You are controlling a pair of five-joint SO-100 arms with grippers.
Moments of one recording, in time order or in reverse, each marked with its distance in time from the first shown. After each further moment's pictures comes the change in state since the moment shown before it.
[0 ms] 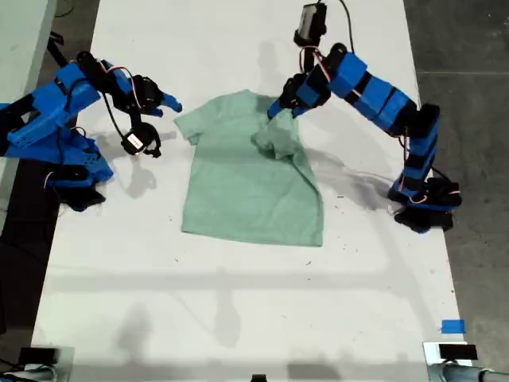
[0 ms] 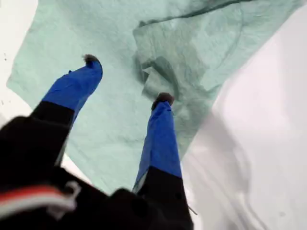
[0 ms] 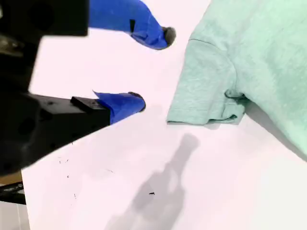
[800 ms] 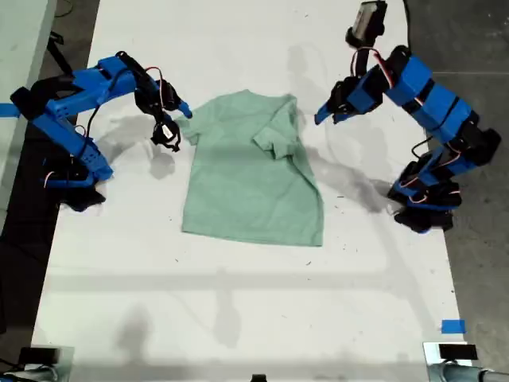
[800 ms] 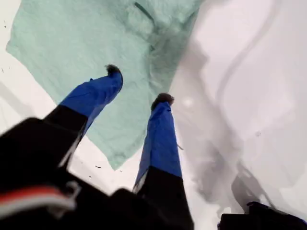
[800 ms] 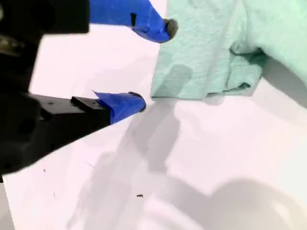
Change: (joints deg) arm 0 -6.1 -32.3 -8.5 -9.6 4.2; arm 1 2.1 39.6 39.5 -0.3 0.8
